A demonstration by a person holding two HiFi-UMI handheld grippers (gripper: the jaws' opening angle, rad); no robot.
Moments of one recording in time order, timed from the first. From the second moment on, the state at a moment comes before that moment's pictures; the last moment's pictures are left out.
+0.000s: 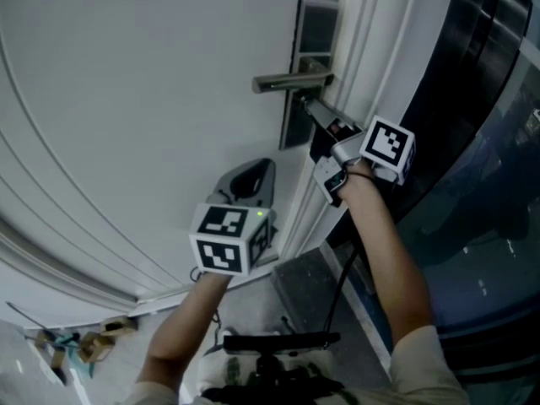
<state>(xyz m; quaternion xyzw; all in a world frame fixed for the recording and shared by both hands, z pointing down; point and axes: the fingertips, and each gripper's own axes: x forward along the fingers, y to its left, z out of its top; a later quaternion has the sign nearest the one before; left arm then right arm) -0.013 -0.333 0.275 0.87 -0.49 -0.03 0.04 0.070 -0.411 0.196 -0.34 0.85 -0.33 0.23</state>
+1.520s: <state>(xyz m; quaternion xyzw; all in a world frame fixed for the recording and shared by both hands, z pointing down) -0.050 -0.264 0.313 0.80 -0.60 0.00 0.03 -0.005 -0.272 0.263 -0.30 0.95 -0.07 0.10</state>
